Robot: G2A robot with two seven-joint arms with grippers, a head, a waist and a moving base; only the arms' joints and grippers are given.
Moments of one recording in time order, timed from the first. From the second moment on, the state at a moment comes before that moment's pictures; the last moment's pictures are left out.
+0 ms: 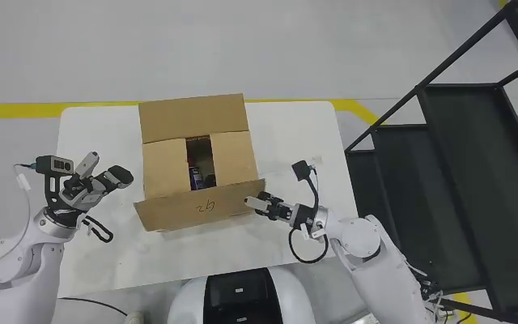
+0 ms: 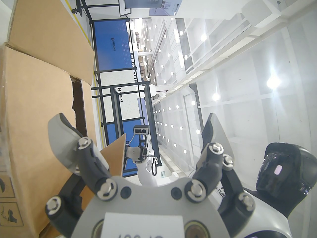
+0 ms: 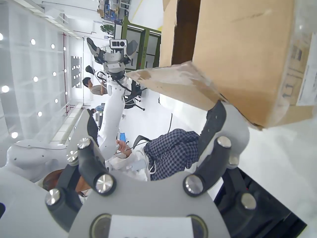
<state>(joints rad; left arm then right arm) 1.58 -0.98 -1.70 -1.67 -0.69 -0.30 -0.85 -1.58 -1.25 1.32 -1.91 -0.05 -0.15 0.77</state>
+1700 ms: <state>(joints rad) 0.88 -1.11 -1.22 -0.85 -0.18 -0.62 -0.48 -1.29 -1.27 1.06 -1.77 -0.12 -0.06 0.74</state>
